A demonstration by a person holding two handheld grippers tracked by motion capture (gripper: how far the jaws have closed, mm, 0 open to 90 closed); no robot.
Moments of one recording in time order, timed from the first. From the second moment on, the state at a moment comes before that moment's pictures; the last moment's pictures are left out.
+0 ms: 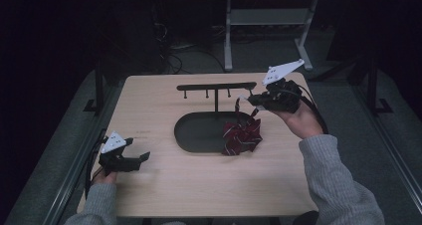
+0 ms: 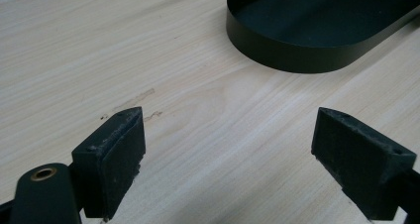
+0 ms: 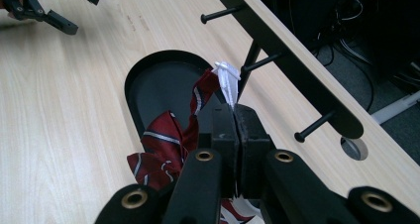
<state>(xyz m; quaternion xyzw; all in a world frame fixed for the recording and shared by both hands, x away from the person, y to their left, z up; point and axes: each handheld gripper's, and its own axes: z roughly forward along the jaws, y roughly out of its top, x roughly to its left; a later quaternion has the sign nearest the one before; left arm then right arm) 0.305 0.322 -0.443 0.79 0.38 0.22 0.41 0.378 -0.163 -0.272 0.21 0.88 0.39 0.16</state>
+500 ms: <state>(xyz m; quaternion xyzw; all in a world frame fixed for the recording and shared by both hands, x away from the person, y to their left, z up) 0.304 0.322 -0.442 0.79 0.38 0.22 0.42 0.386 -0.154 -0.263 0.21 0.88 0.39 0.16</state>
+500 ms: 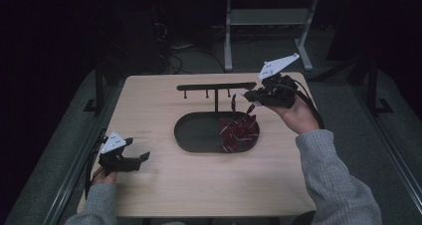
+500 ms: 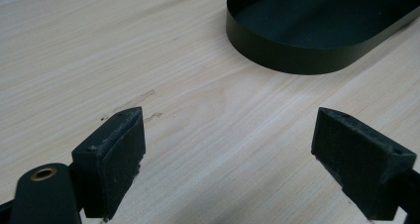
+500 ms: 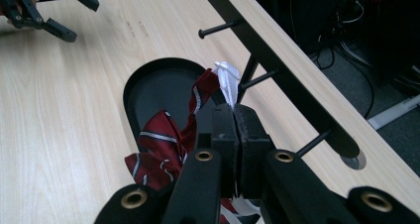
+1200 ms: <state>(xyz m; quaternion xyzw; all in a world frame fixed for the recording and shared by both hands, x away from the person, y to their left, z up) 0.305 0.321 -0.442 0.79 0.38 0.22 0.42 0.405 -0.141 -0.262 0.21 0.89 0.39 0.15</state>
